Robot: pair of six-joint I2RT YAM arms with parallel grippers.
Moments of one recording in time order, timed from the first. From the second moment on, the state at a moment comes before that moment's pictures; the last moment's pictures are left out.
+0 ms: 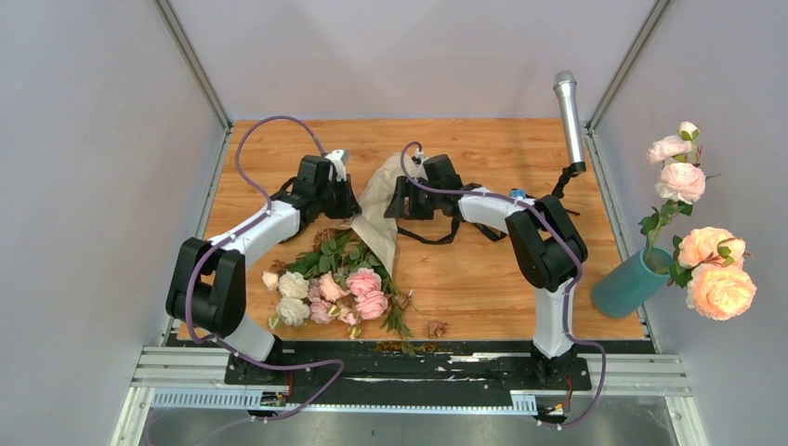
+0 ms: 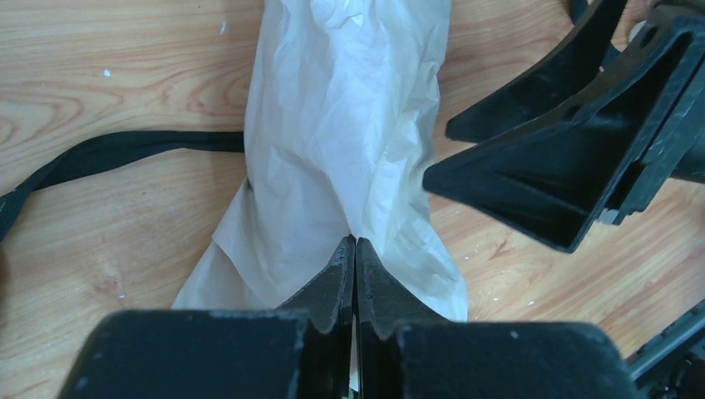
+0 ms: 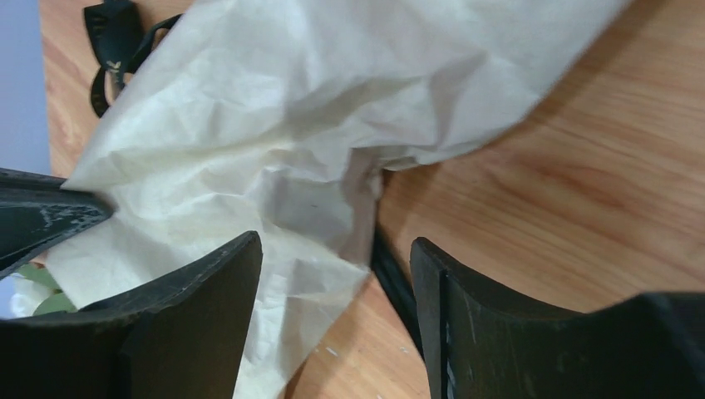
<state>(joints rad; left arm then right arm) -0.35 1.55 1.01 -0.19 0.25 -0.36 0.53 2.01 1.31 -0.03 -0.37 0.53</state>
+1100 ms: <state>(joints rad) -0.28 1.73 1.16 -0.13 0.36 -0.47 0.55 2.04 1.27 0.04 -0.38 0.55</state>
